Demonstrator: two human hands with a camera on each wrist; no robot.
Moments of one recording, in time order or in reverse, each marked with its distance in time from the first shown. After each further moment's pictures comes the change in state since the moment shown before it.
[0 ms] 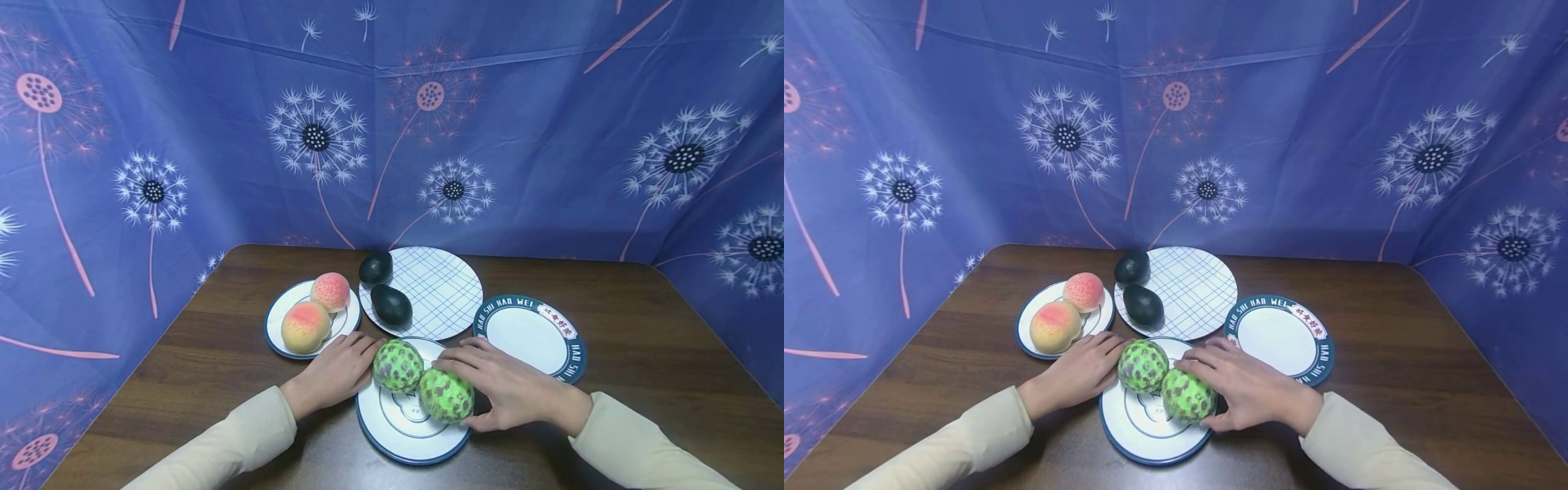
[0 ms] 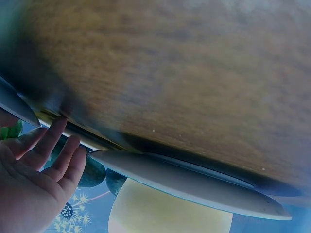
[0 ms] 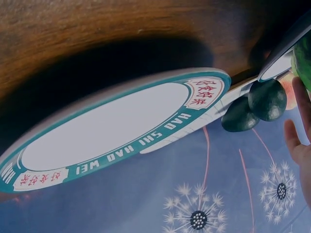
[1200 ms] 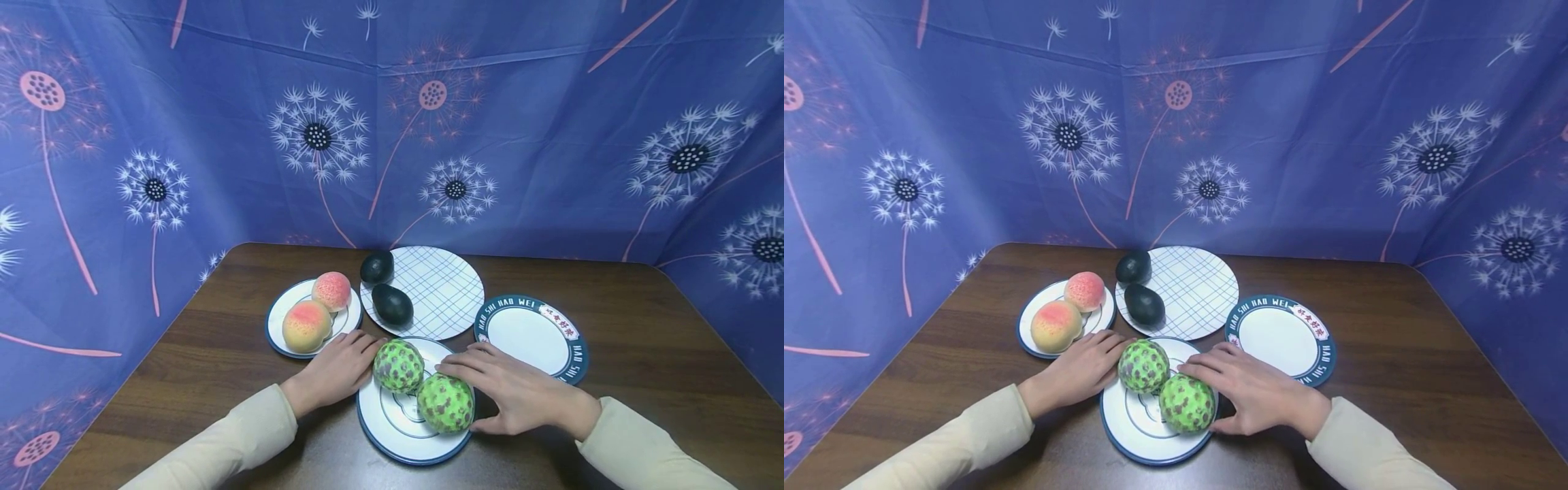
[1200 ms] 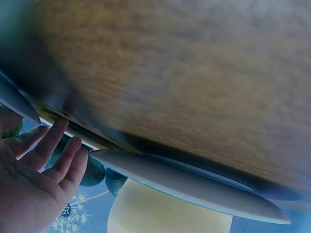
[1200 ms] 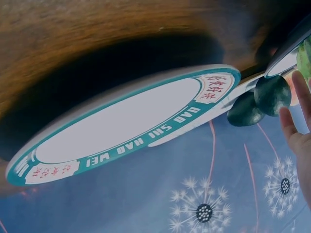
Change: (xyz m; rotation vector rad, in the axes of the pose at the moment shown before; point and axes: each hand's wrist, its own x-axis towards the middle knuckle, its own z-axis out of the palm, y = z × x) left_hand 0.000 -0.001 -0.002 0.012 0.005 0.000; right_hand -0.009 0.001 -0.001 0.004 -0.085 0.055
